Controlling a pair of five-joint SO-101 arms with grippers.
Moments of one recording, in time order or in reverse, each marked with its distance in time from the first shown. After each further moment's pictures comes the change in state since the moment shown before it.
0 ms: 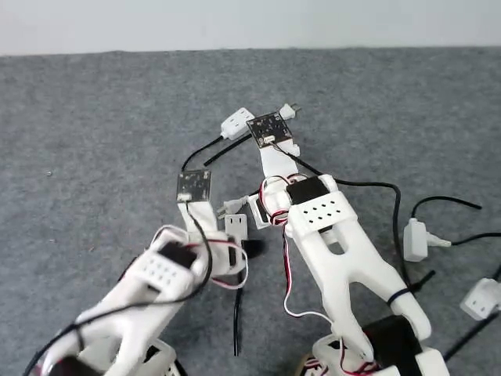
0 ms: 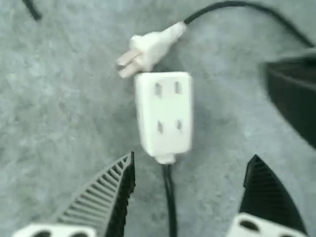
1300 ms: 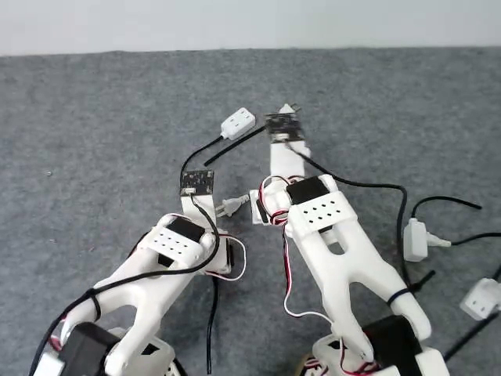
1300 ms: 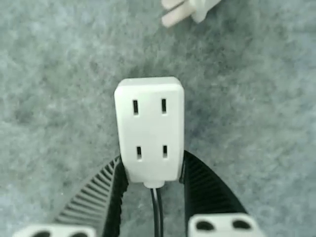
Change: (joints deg) left arm -1.6 9.4 -8.5 13.8 -1.8; right arm 0.0 0.0 0.0 1.1 -19.2
